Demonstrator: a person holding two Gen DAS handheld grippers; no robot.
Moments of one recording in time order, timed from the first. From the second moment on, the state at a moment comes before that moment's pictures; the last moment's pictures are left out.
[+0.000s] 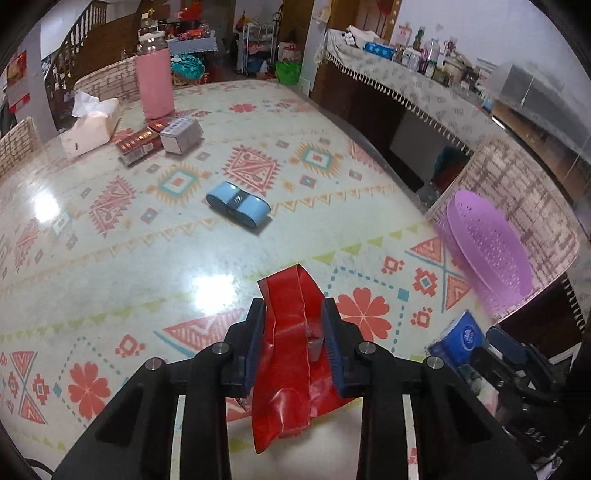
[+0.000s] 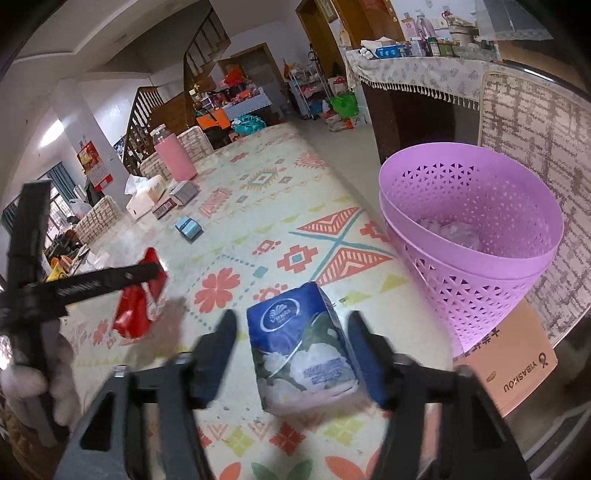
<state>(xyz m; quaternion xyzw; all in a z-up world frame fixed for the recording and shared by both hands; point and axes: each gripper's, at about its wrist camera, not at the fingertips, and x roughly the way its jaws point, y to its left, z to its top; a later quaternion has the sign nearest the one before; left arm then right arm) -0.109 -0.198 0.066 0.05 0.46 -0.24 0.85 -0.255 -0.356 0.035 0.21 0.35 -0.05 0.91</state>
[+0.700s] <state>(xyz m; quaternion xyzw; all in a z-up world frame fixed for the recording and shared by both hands) -0.130 -0.201 0.090 0.10 0.39 -0.21 0.89 -0.239 -0.340 0.041 0.16 0.37 -0.03 0.91</state>
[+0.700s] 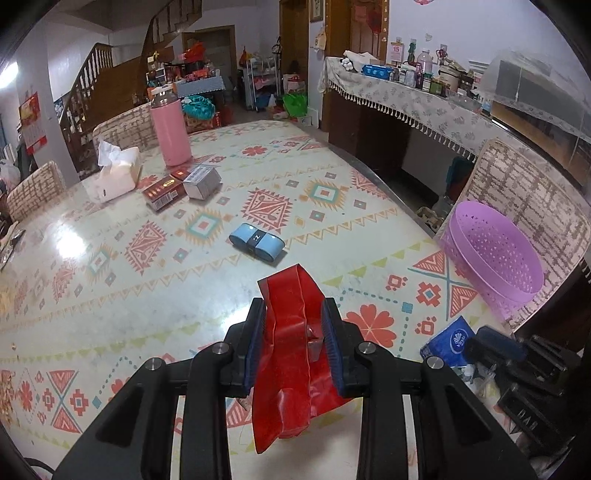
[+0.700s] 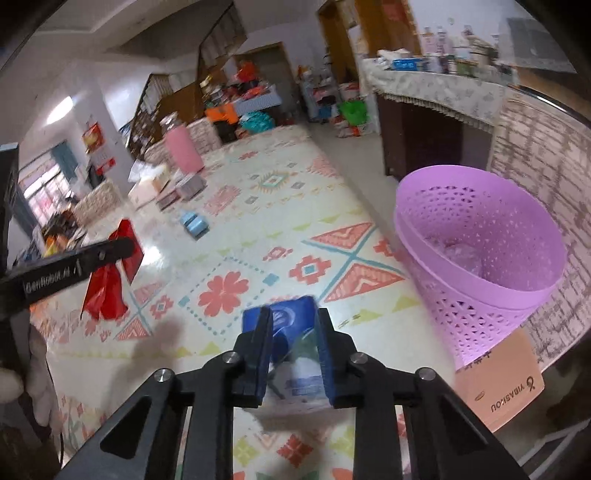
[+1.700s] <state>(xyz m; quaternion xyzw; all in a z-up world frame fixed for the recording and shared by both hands) -0.133 -0.231 0.111 0.13 0.36 -0.21 0.90 -0.241 -0.366 0.070 0.16 0.33 -0.05 0.93</state>
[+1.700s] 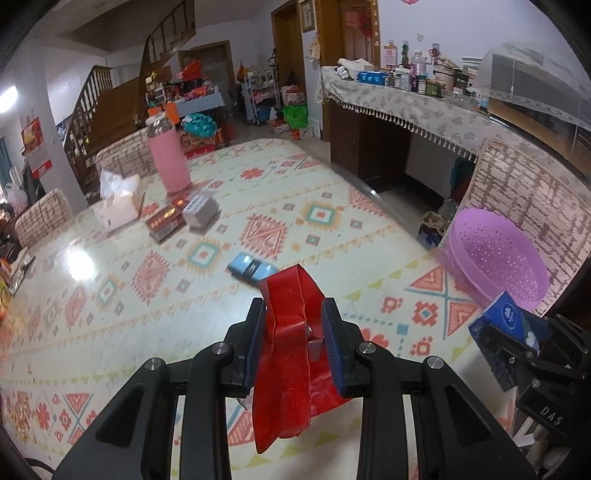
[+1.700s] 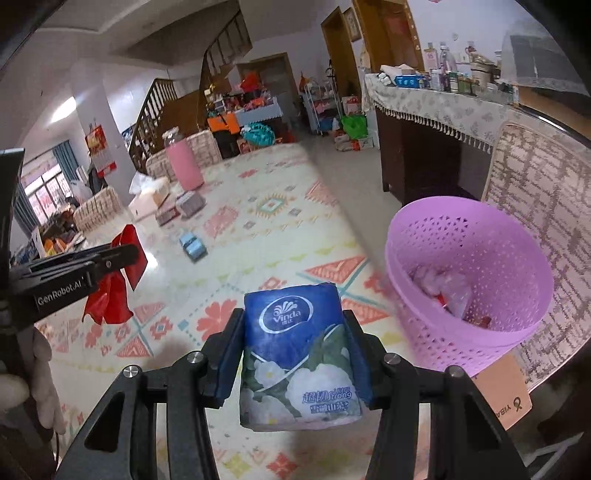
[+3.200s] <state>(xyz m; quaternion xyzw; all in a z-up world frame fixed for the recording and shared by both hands) -0.100 -0.479 0.117 0.16 0.39 -0.41 0.81 -0.262 -0.551 0.063 0.26 0.30 -0.19 0.90</state>
